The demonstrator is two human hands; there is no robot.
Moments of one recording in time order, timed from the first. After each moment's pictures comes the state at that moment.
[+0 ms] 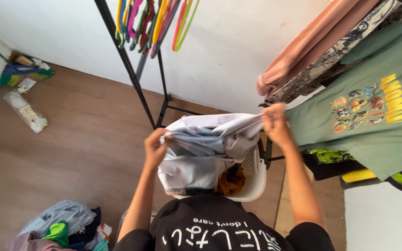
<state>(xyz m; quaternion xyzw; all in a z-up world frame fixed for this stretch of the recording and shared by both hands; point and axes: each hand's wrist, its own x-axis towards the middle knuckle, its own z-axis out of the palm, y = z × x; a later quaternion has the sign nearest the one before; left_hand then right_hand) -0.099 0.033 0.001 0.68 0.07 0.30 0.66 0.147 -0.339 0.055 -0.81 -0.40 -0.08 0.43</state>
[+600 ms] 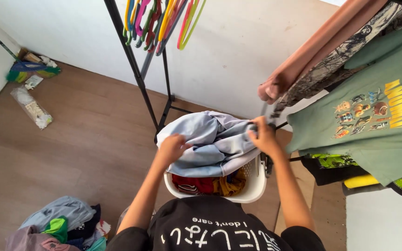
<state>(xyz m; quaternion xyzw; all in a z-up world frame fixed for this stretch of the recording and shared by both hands) -0.085 0.013 -0.009 0.93 0.07 0.11 0.35 0.118 -0.321 0.022 -0.89 -0.30 0.06 0.34</state>
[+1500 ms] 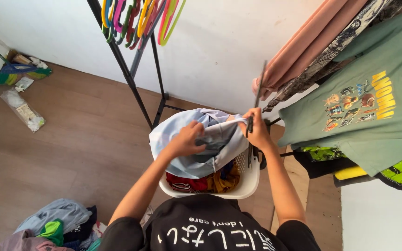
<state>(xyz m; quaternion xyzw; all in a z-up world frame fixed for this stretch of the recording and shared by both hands) -0.042 -0.044 0.078 0.90 -0.08 0.01 0.42 0.101 -0.308 0.066 -0.80 -0.33 0.00 0.50</state>
